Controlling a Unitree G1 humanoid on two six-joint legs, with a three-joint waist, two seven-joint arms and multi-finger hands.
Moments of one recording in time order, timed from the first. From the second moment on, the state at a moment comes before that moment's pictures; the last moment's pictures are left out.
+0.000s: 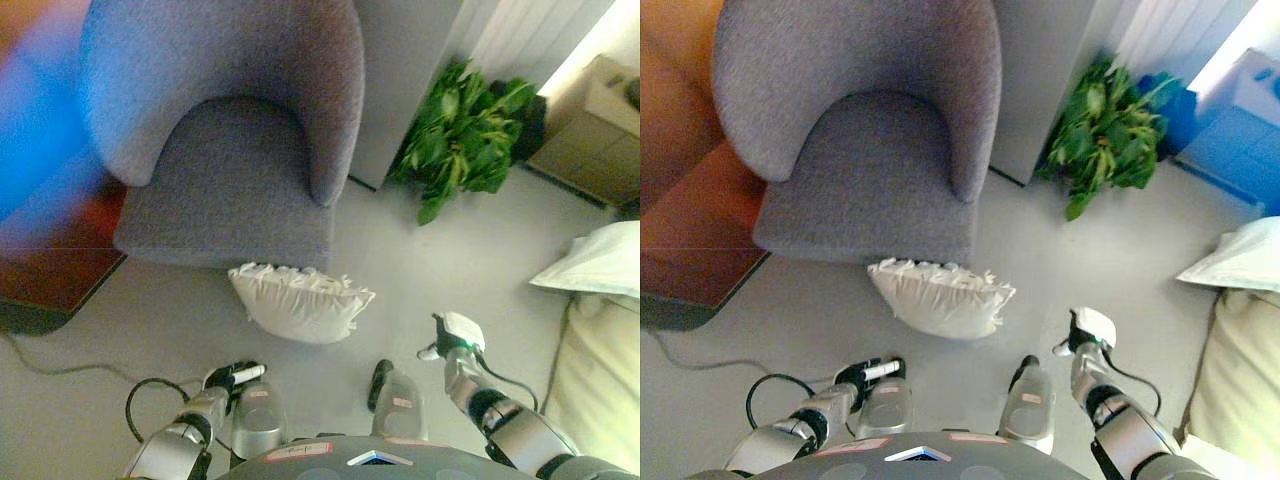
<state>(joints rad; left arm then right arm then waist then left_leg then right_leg) -0.23 0.22 -0.28 1.29 -0.44 0.06 0.04 -0.35 -0.29 0.60 1.18 -0.45 0.19 -0.42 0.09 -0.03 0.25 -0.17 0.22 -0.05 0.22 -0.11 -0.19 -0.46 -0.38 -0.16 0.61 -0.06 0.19</state>
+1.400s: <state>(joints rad) -0.51 0.24 -0.27 1.21 -0.97 0.07 0.12 -1.03 -0.38 0.76 1.21 -0.22 0.28 -0.18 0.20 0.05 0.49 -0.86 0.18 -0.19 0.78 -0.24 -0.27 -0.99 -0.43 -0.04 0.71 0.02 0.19</state>
